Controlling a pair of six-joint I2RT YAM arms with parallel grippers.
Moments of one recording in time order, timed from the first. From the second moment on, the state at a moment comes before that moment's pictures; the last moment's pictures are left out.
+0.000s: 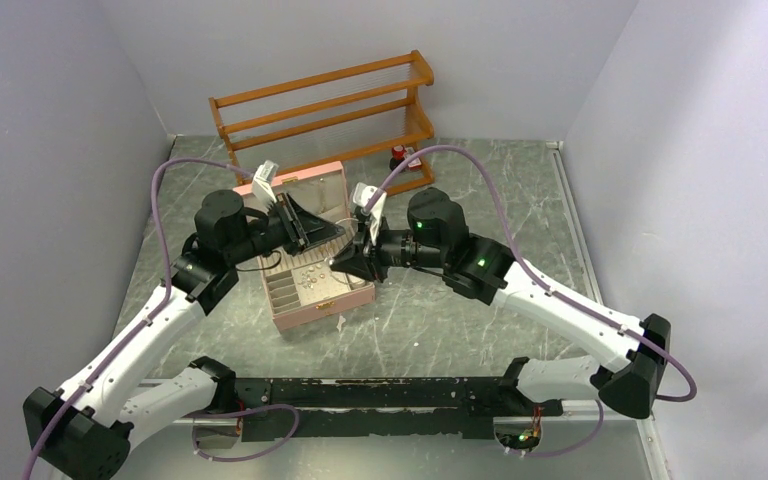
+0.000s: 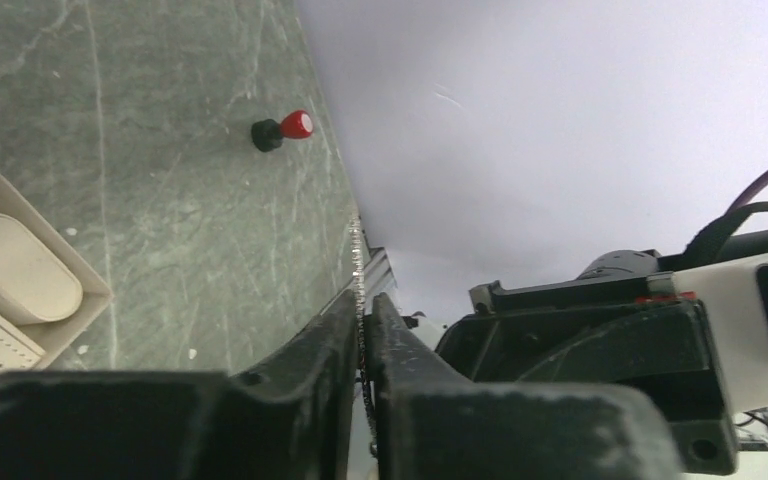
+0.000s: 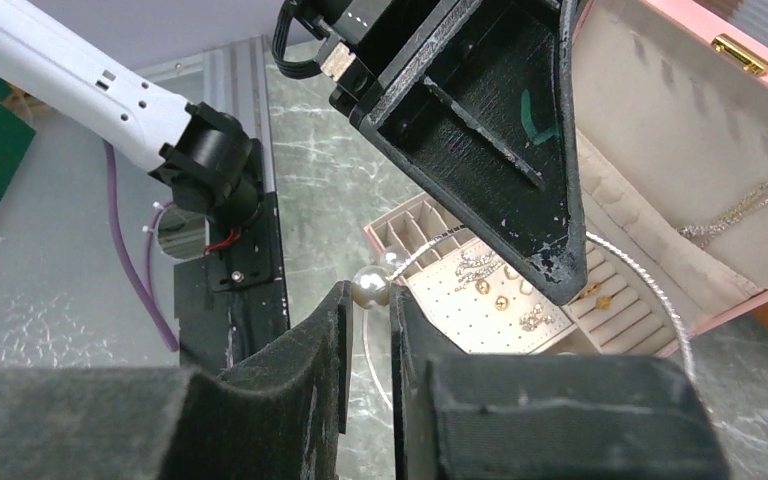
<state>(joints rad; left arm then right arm) -0.48 0.94 0.84 -0.06 0.50 -1.06 0.96 1.22 1.17 -0.21 -0.43 -0.02</state>
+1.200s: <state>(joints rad) -0.47 0.72 0.76 0.08 0.21 -0.96 0.97 1.06 0.77 0.35 0.13 0.67</state>
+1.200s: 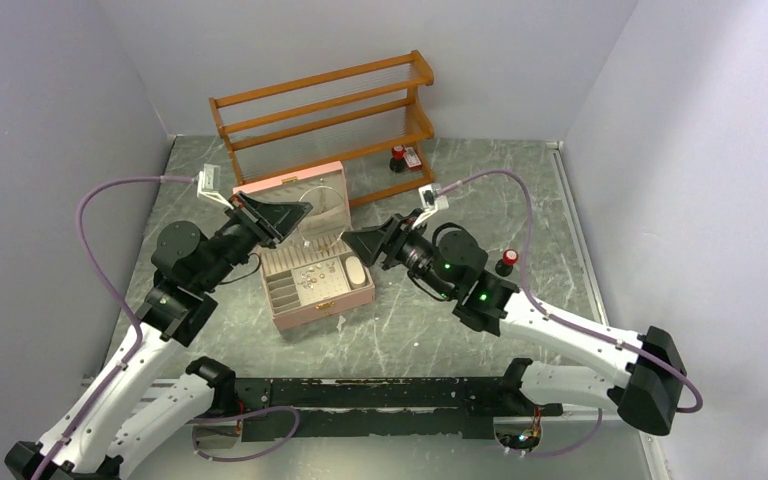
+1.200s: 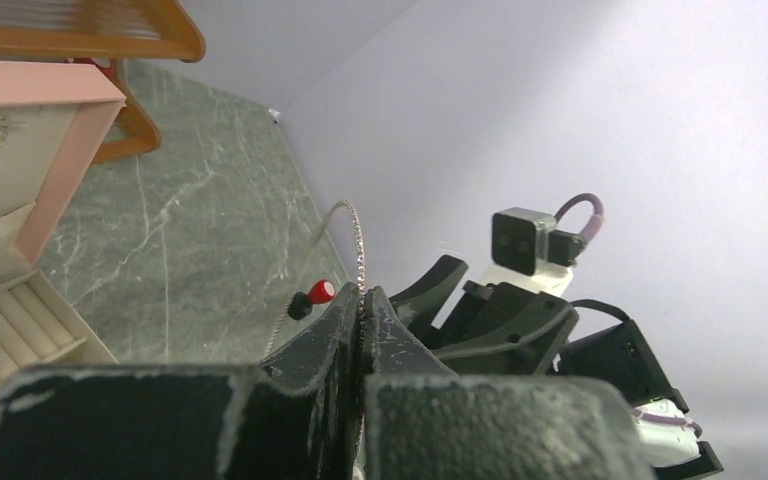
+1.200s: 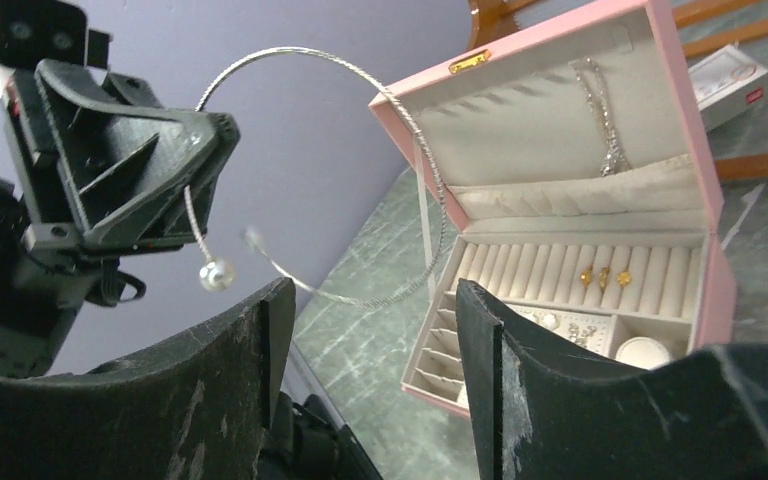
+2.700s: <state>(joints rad) -0.47 0.64 0.72 0.07 0.12 -0.95 0.97 1.28 0.79 0.55 0.15 0.84</state>
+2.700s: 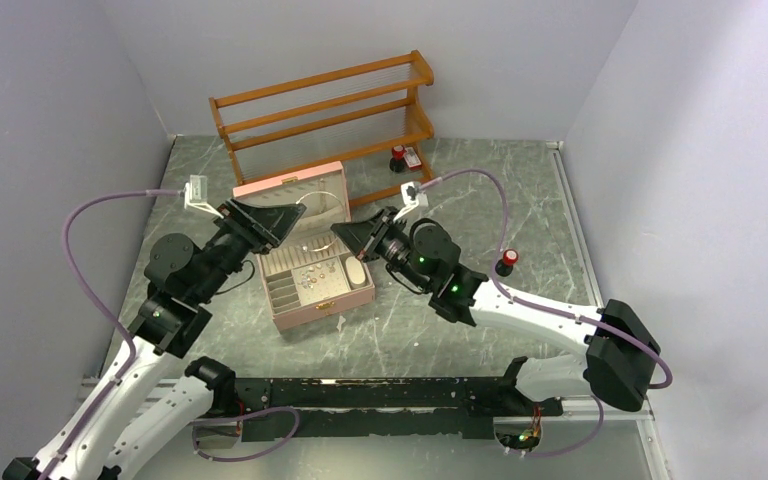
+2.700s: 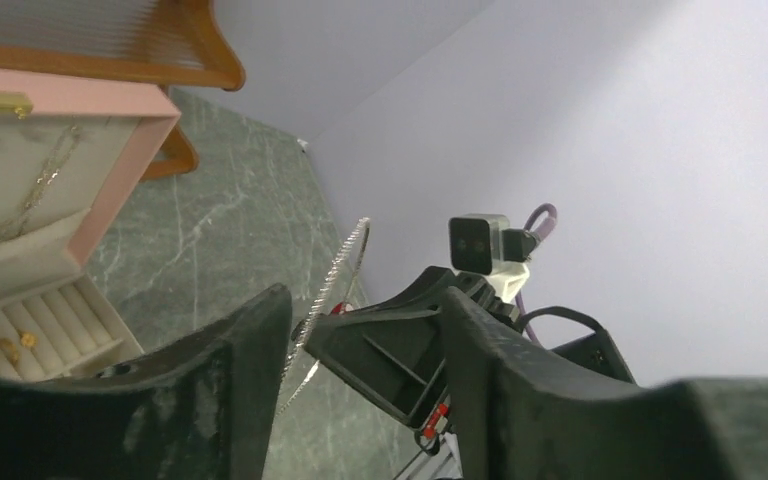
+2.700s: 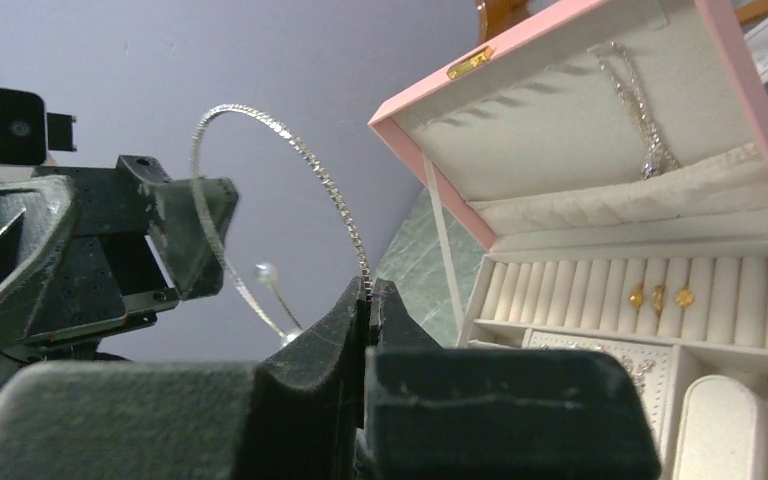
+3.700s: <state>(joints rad) -0.47 0.40 0.83 -0.39 -0.44 -0.66 0.97 1.80 1.29 0.29 0.02 0.33</state>
